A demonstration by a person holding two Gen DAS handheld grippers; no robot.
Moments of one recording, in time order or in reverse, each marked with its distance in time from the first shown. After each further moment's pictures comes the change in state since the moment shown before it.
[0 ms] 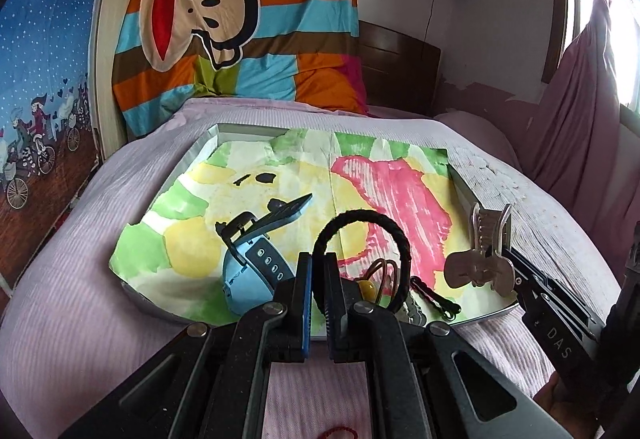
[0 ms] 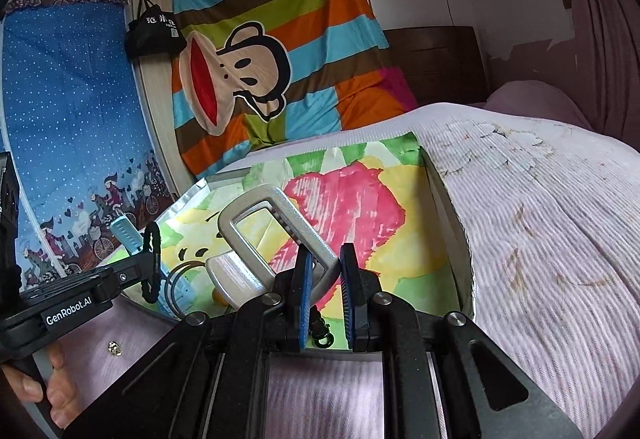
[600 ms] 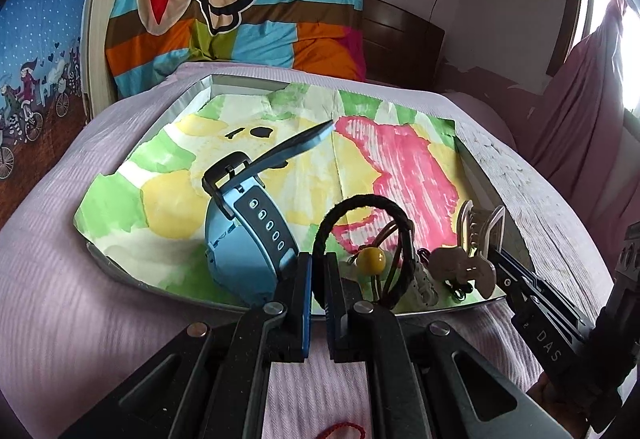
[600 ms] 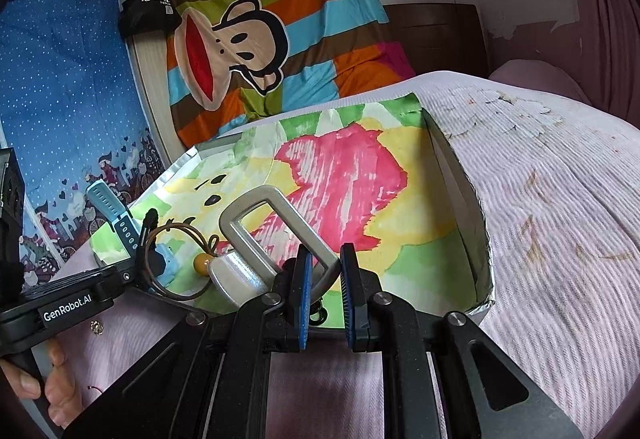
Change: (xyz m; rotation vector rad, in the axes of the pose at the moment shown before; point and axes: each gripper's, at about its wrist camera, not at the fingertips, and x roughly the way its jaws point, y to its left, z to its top) left arm 0.025 0.010 -0.014 -0.047 0.090 -0.036; right arm 0.024 0.000 -0.016 -0.009 0.086 -0.004
